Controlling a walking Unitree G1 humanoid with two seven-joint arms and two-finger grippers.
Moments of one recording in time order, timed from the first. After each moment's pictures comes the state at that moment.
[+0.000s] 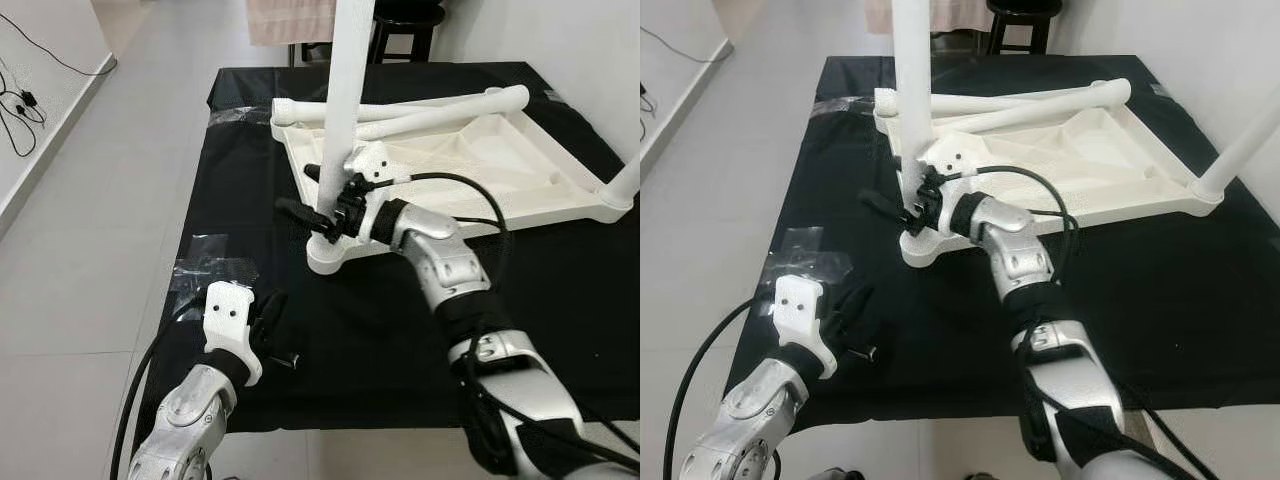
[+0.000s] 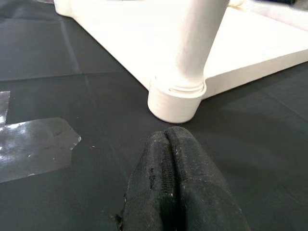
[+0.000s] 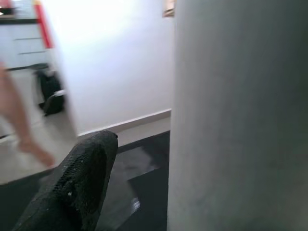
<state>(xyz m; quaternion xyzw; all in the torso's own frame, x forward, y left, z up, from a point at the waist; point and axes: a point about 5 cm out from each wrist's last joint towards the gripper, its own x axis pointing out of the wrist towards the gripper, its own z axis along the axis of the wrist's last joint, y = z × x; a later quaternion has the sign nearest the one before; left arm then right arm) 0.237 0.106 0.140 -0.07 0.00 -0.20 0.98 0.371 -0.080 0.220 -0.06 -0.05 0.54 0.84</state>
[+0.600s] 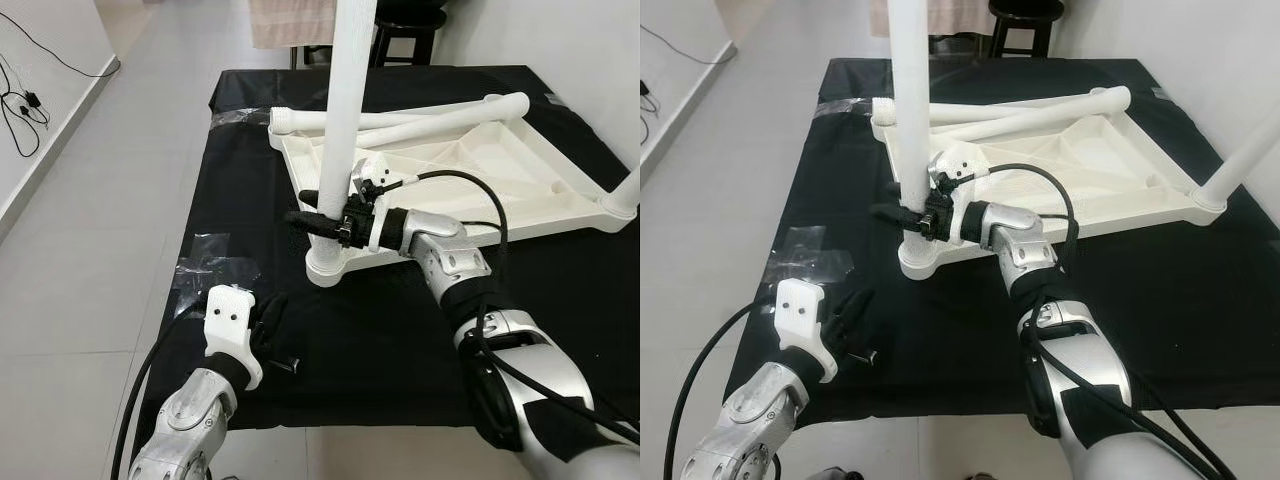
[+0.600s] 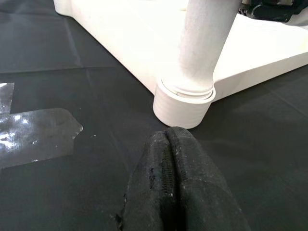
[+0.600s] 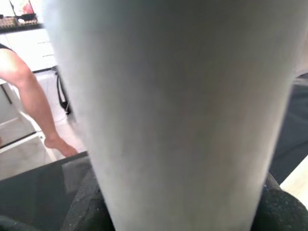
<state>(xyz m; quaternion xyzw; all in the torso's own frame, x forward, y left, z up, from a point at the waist) 0.234 0.106 0.136 -0.07 0.00 -0.20 0.98 0.380 -0.096 0.205 -0.03 -0.02 0.54 0.84</state>
